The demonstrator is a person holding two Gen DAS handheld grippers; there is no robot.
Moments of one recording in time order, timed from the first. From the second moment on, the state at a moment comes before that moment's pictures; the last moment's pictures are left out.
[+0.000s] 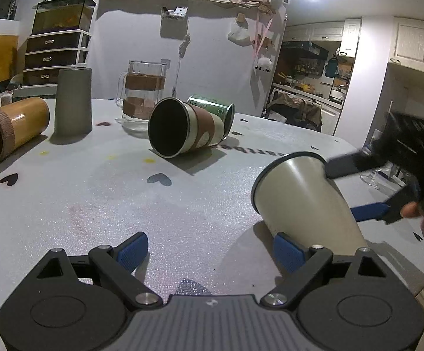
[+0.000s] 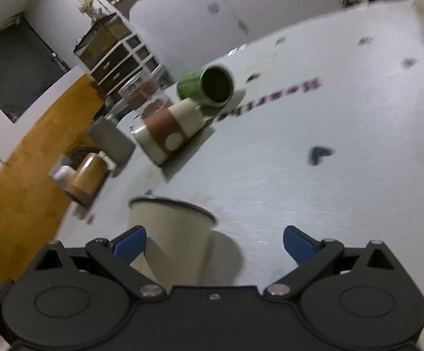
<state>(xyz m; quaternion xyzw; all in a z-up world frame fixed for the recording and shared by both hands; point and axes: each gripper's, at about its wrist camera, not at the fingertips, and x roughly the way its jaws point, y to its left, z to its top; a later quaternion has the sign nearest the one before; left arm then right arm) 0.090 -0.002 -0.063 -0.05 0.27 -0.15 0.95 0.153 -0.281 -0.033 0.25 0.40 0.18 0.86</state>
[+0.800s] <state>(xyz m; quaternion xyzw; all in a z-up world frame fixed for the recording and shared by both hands) 0.084 -0.006 -0.056 -0.05 0.25 -0.15 0.96 0.162 -0.286 0.009 0.11 0.35 0.13 0.92</state>
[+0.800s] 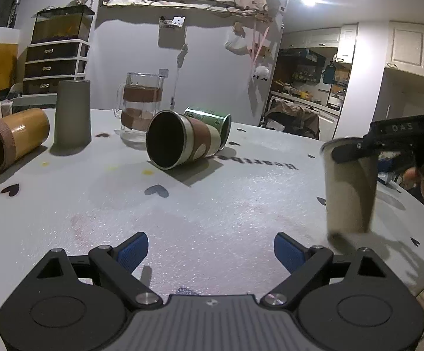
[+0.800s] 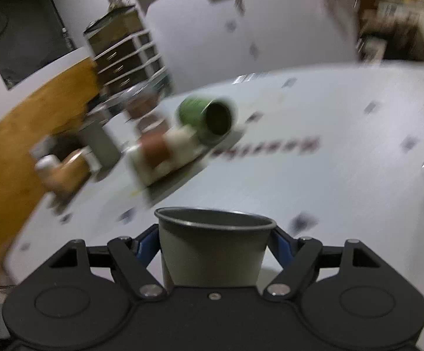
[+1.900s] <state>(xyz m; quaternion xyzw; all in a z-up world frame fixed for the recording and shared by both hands) 0.084 -0.016 -0.059 -0.04 0.24 -0.16 0.96 0.236 -0.373 -0.009 0.02 0.21 -0.13 0.97</state>
